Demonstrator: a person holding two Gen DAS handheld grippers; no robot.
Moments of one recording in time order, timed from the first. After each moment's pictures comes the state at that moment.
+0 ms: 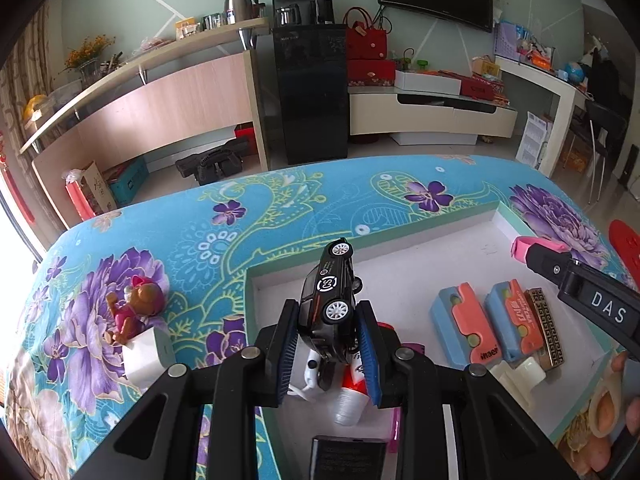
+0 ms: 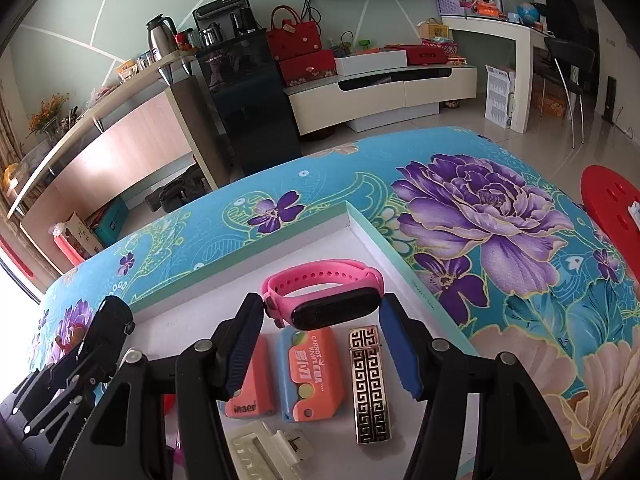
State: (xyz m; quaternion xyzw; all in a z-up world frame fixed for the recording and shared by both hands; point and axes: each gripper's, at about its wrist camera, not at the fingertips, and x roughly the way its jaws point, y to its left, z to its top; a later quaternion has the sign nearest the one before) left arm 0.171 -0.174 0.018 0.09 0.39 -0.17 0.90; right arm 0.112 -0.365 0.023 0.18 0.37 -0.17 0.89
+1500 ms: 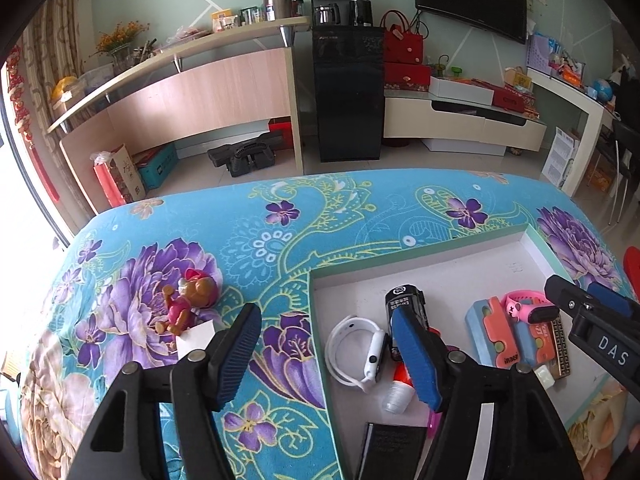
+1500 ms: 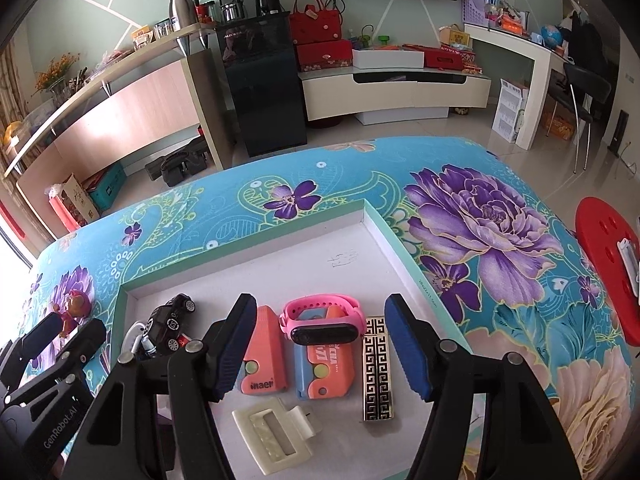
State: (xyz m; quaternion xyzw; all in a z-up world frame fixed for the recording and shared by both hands) left arm 0.176 -0.130 0.045 0.06 0.40 -0.10 0.91; right arm 0.118 -0.337 0.043 0.12 0.41 -0.16 0.89
